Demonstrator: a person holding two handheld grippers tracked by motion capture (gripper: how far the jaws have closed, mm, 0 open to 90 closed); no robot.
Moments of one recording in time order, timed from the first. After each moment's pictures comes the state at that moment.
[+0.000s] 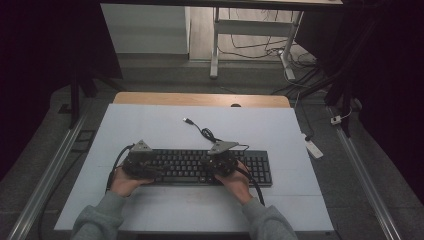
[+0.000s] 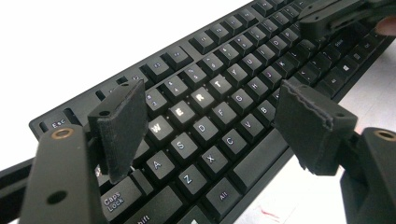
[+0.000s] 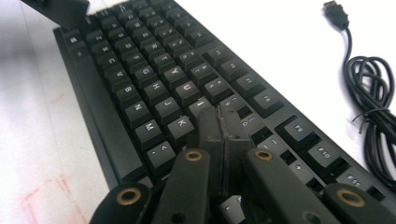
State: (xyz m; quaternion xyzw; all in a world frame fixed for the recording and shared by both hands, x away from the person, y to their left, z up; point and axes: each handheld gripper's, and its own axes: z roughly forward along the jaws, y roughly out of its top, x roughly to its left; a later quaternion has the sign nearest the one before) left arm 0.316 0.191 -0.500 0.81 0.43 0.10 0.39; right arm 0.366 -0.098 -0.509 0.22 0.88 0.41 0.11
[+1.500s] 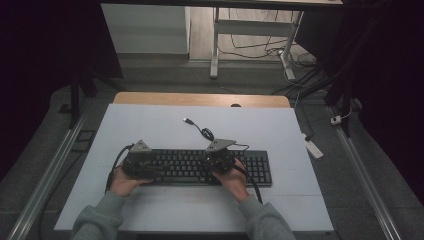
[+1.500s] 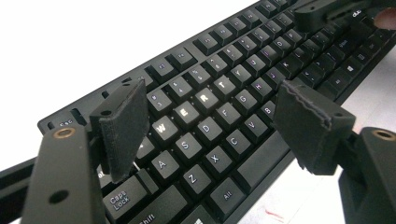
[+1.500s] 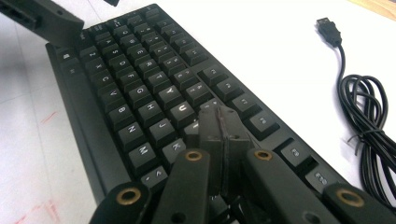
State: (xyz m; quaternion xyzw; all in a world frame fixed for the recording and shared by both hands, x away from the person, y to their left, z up) left arm 0.315 0.193 -0.499 0.81 0.43 0.11 0.39; right arm 0.368 -0.091 -0.504 0.22 0.87 0.42 0.12
